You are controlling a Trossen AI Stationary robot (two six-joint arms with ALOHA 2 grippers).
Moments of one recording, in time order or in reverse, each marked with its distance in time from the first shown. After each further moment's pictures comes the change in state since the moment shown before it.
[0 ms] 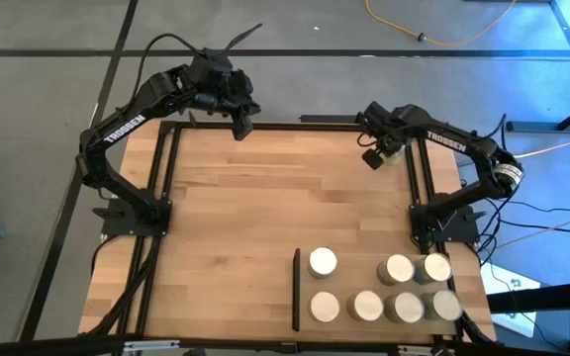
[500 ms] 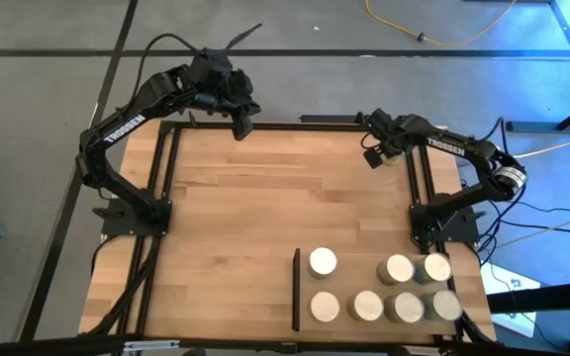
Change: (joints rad) left arm 0.000 0.000 0.000 0.001 0.000 -0.001; right arm -0.064 -0.009 -0.194 0.212 0.078 0.124
